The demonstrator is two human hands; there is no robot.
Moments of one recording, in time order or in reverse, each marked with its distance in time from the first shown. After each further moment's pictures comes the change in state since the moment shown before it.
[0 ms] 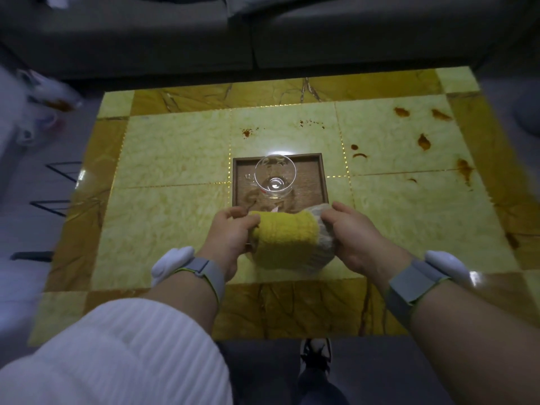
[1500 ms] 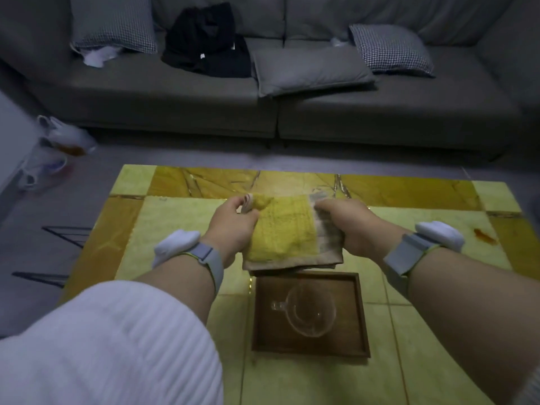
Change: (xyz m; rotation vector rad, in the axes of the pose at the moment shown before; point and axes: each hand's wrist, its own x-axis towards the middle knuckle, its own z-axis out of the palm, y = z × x) left_hand 0.194 0.222 -0.015 0.229 0.009 0.265; right_hand 0.181 -0.218 0.152 -0.387 0.018 -0.088
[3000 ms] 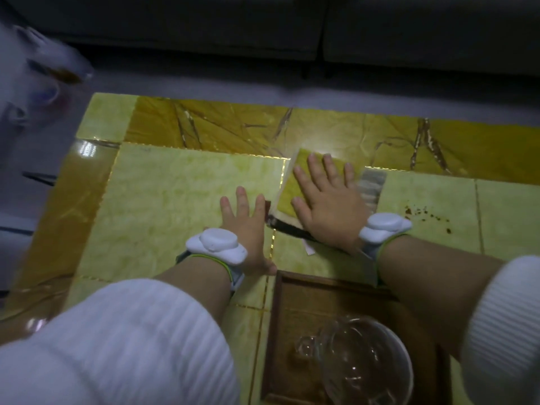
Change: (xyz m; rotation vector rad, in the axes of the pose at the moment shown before) left_hand 0.139 -0.145 0.034 1.324 -0.327 -0.103; right_hand 0.222 0.125 0.088 -1.411 -0.032 -0.774
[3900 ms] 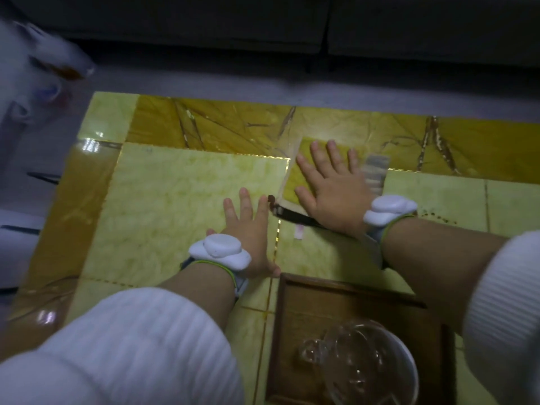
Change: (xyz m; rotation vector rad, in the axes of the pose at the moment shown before) left_hand -0.002 0.000 -0.001 -0.003 -0.007 -0.023; right_hand 0.030 0.012 -0.003 -0.033 0.018 -0.031
